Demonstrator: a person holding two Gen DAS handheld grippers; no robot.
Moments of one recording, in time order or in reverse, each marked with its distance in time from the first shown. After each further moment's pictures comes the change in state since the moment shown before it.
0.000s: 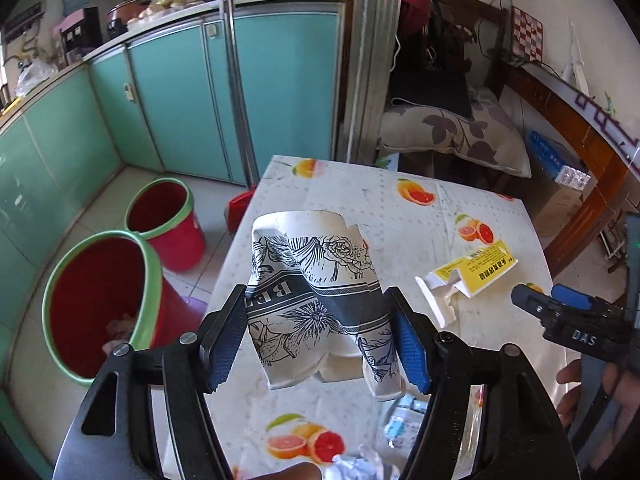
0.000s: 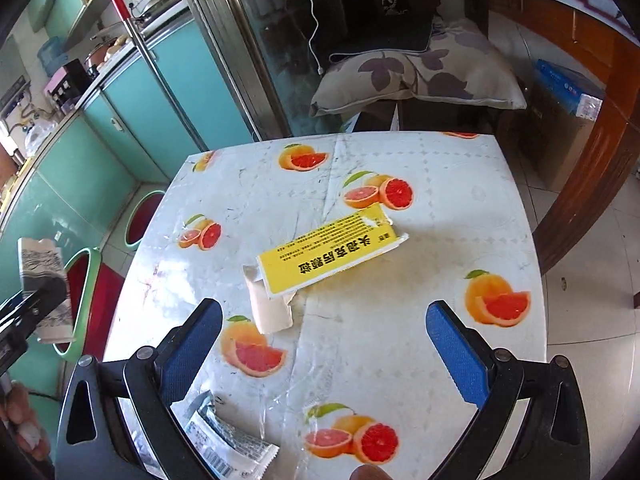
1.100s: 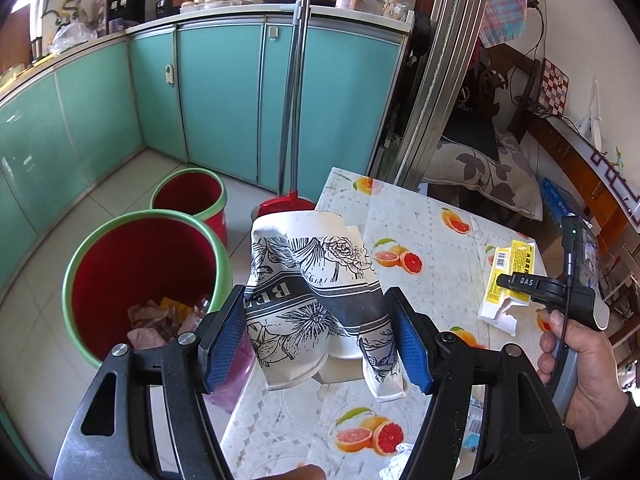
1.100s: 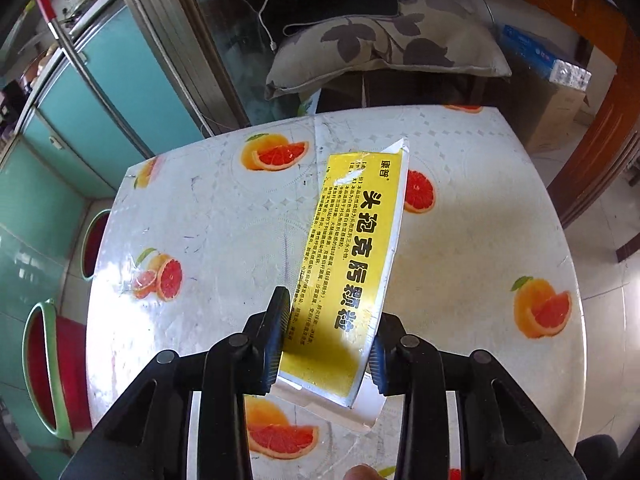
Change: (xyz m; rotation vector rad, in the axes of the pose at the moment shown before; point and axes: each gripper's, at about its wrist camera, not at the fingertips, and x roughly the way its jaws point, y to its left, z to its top) left arm -0.016 0.087 -0.018 -0.136 -0.066 -0.021; right arm 0.069 0.024 0.038 0.113 0.059 -0.157
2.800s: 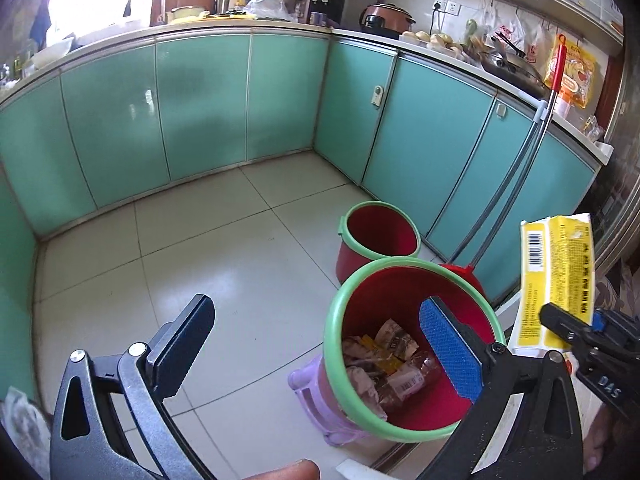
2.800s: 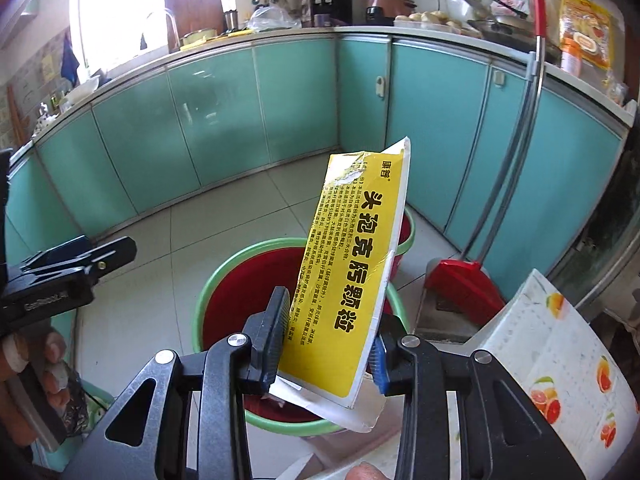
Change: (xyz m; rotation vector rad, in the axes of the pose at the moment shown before) left arm -0.058 0.273 -0.011 -0.401 -0.129 0.383; right arm -0.096 0.440 -0.142 -0.900 -0.154 0.517
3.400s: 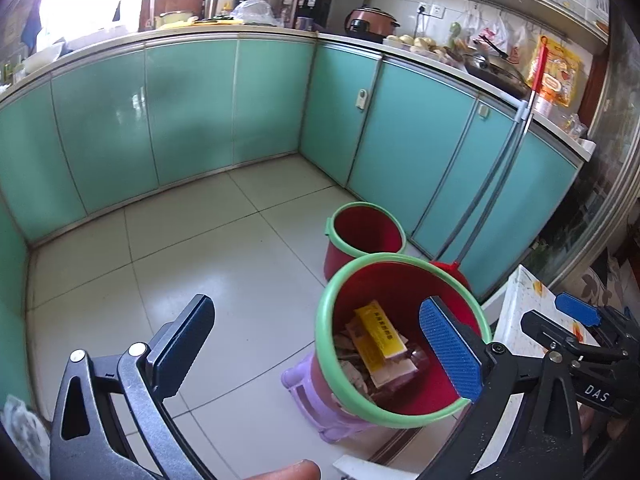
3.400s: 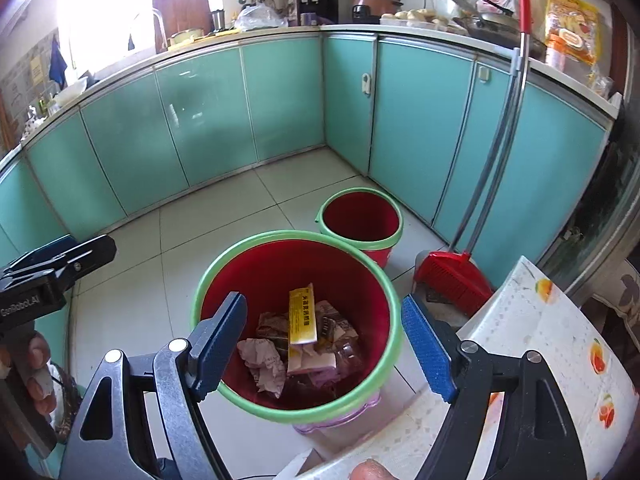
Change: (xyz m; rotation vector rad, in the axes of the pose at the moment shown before) left arm -0.015 -0.018 -0.005 0.045 -0.013 -0.073; right arm -0.030 -0.007 -0.019 0.043 -0.019 -0.072
